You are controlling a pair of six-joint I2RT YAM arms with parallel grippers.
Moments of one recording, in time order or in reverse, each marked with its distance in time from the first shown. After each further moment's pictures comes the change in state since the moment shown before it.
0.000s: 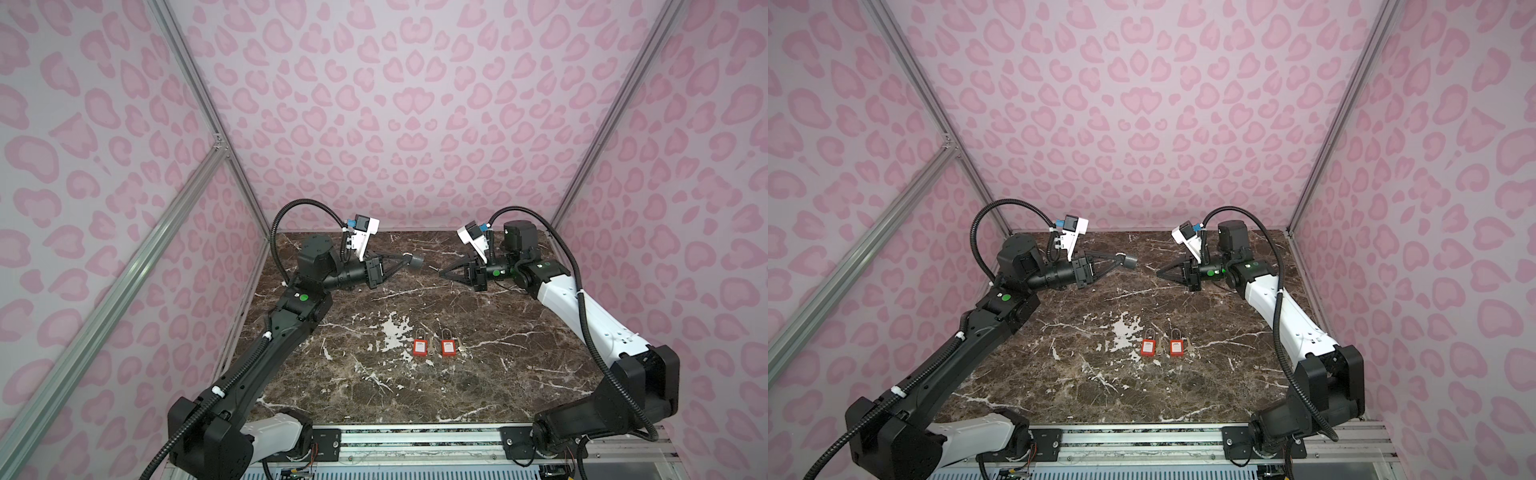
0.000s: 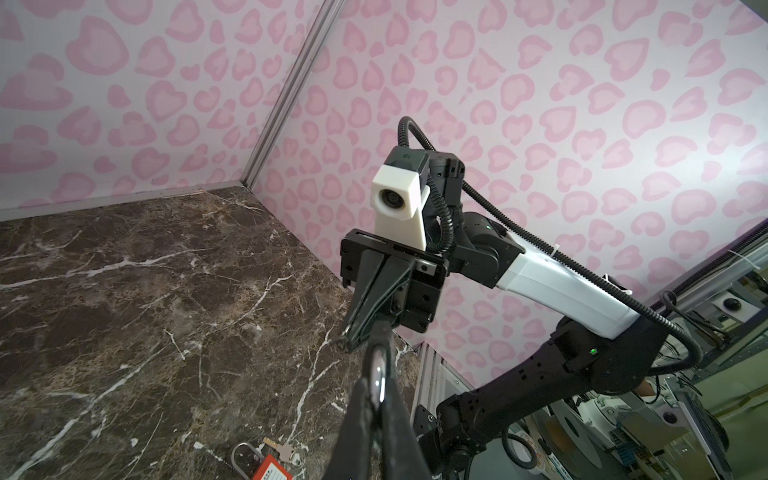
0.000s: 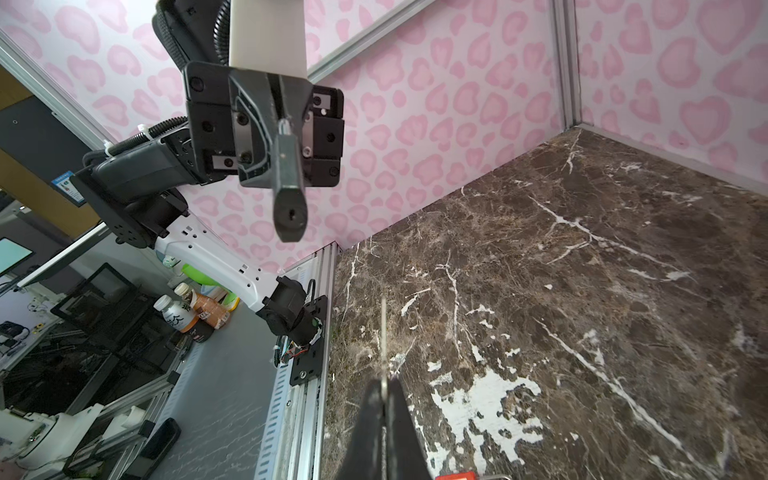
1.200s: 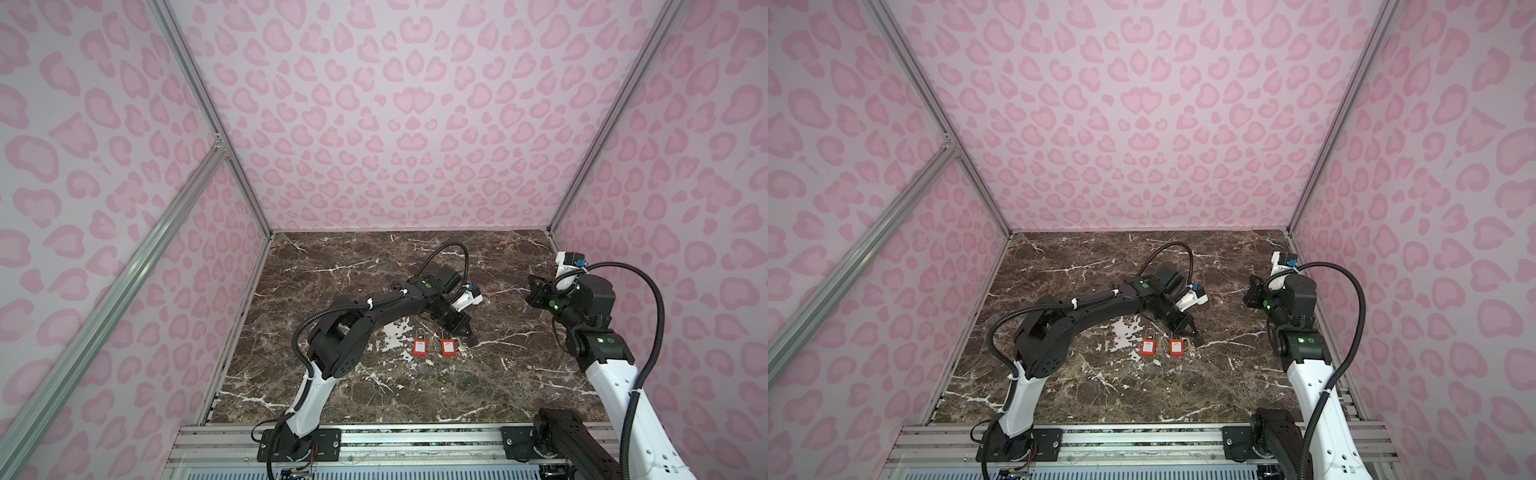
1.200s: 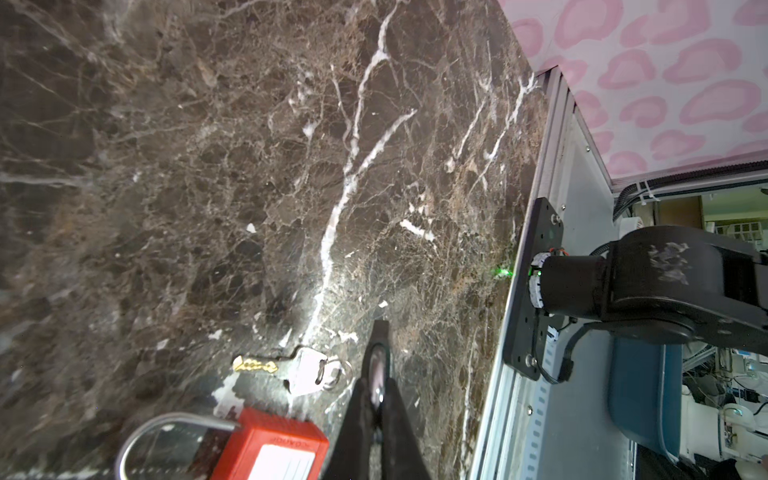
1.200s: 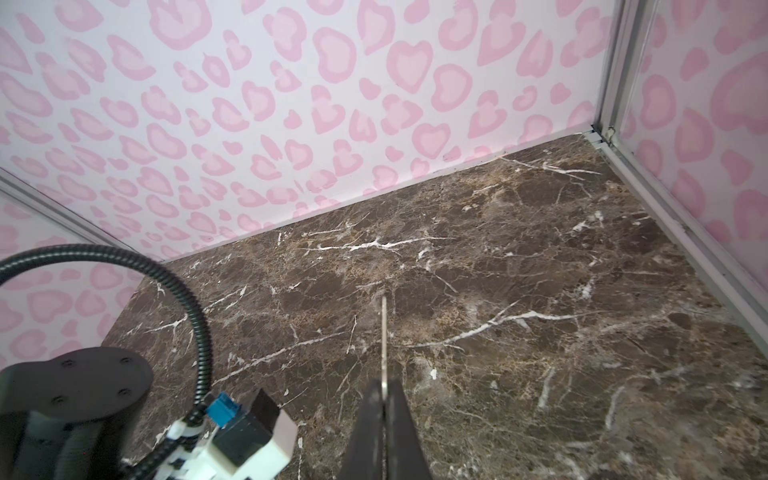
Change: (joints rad) left arm -0.455 0.942 0.593 -0.687 -0.195 0.479; right arm -0.340 -0.616 -0.505 0.103 0.983 0.392
